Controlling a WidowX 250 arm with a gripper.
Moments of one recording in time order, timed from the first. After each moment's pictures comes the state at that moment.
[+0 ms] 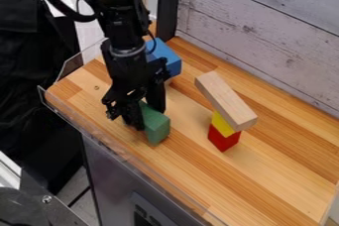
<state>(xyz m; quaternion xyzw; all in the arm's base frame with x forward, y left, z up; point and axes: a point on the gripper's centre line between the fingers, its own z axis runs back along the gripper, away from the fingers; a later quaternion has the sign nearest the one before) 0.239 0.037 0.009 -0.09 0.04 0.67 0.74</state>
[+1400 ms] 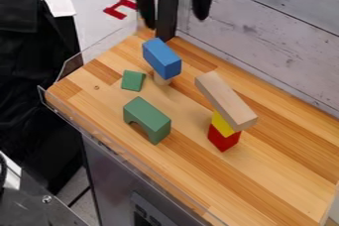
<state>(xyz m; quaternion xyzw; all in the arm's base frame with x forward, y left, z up) 0.289 0.011 0.148 -0.06 -0.01 0.42 0.91</state>
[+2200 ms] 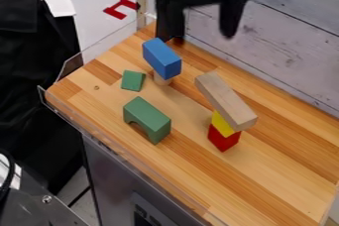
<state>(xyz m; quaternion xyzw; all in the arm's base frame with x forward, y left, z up) 0.281 -0.008 0.123 -0.04 0.02 0.47 0.88</state>
